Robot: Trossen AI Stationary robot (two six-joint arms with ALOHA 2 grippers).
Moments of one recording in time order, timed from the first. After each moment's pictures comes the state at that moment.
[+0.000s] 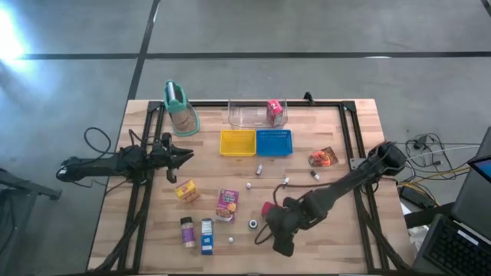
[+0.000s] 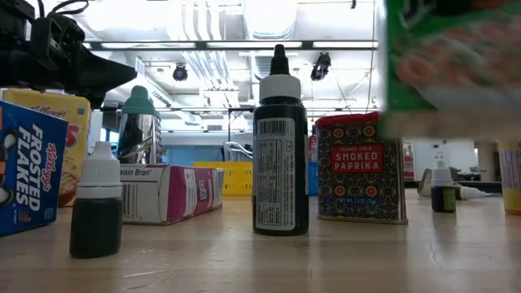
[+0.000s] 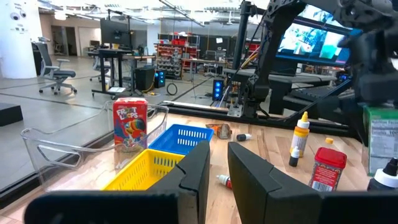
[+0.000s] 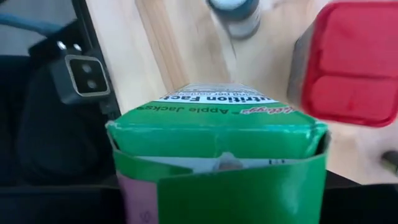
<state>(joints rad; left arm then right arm) 0.01 0.04 0.01 0.04 -0.21 -0.06 0.53 1.81 1.45 -0.77 -0.05 0.92</state>
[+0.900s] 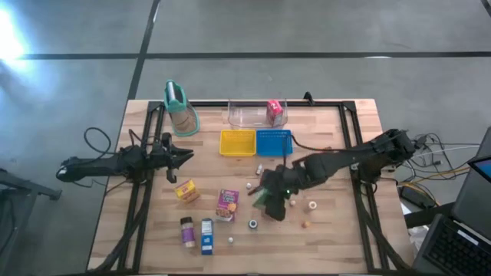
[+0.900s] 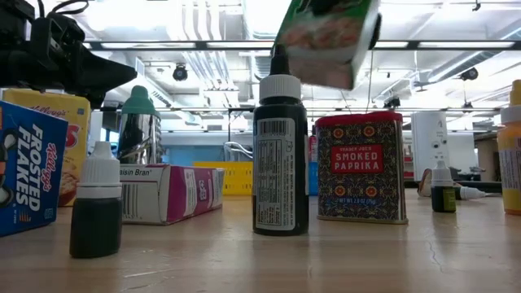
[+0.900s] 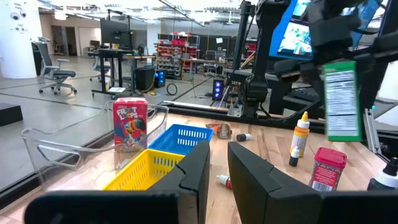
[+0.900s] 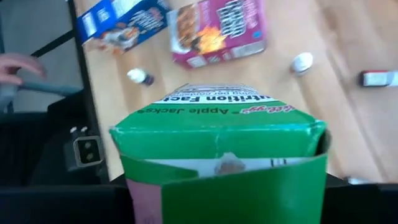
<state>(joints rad) 0.01 0.04 0.01 0.04 -0.21 -0.06 0.27 1.66 1.45 -0.77 -0.04 0.69</state>
